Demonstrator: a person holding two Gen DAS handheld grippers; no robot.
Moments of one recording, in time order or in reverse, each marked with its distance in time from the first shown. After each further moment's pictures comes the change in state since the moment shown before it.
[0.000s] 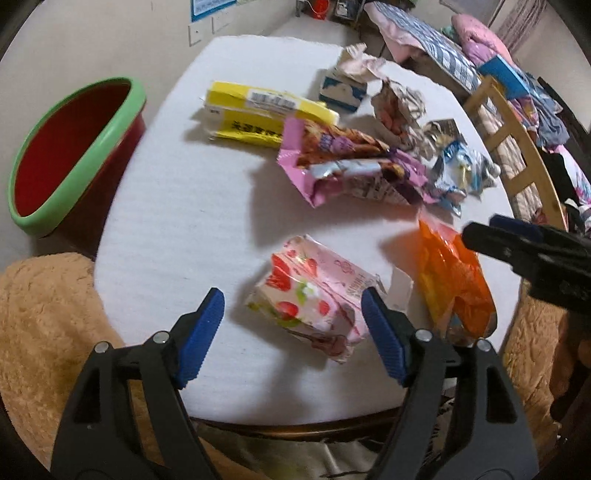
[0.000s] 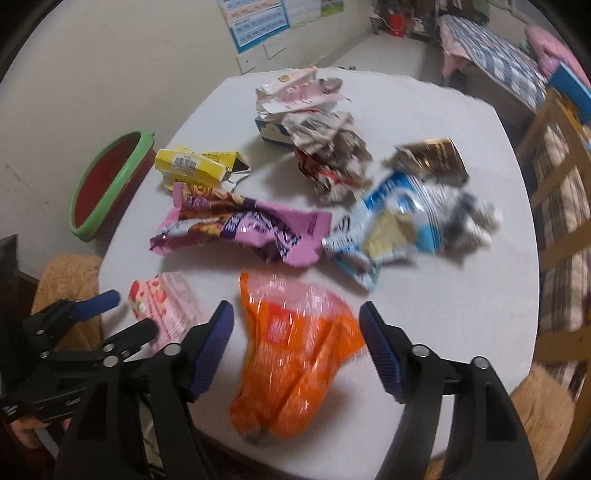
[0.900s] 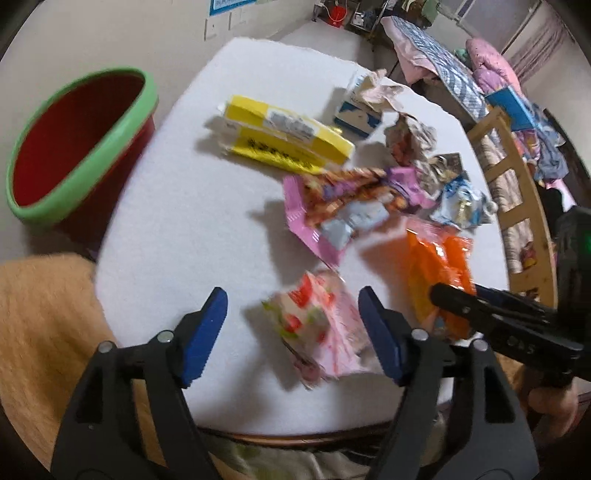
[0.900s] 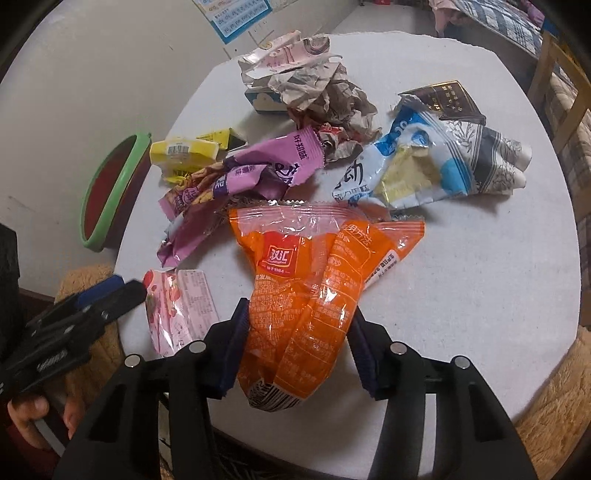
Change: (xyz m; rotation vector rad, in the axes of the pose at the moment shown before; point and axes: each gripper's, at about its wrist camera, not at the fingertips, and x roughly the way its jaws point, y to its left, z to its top) left arm -0.007 0.016 0.014 -0.114 -0.006 -0.067; right arm 0.025 -0.007 -0.004 0.102 0.074 0.091
